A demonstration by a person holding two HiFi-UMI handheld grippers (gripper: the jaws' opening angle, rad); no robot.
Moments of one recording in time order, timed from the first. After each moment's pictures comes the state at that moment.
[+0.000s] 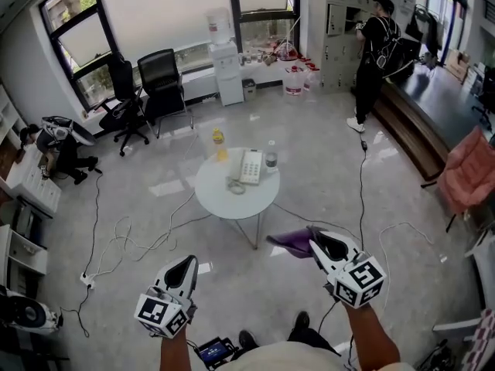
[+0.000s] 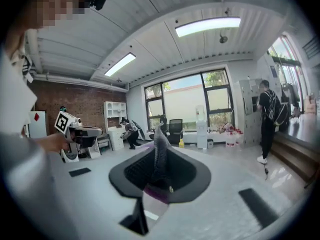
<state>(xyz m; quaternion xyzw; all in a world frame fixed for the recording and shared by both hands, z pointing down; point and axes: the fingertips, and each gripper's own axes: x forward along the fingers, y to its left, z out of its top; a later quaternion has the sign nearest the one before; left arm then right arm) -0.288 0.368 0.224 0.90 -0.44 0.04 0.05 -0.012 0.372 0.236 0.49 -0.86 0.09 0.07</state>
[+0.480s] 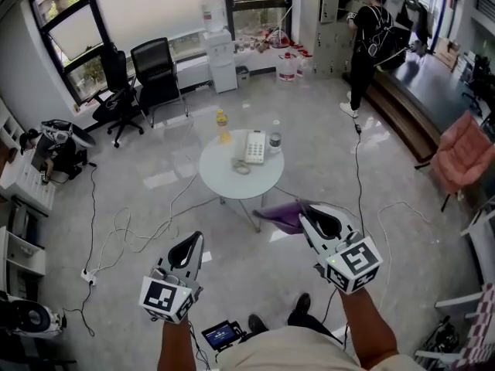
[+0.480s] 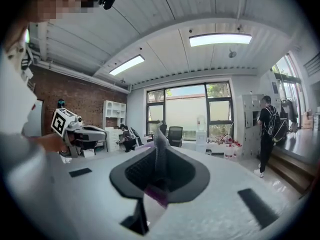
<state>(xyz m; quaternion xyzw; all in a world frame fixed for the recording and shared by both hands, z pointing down) -0.348 0.382 0.197 0.92 -0.40 0.06 -0.02 -0.131 0.390 0.186 0.51 -0.85 0.03 0.07</state>
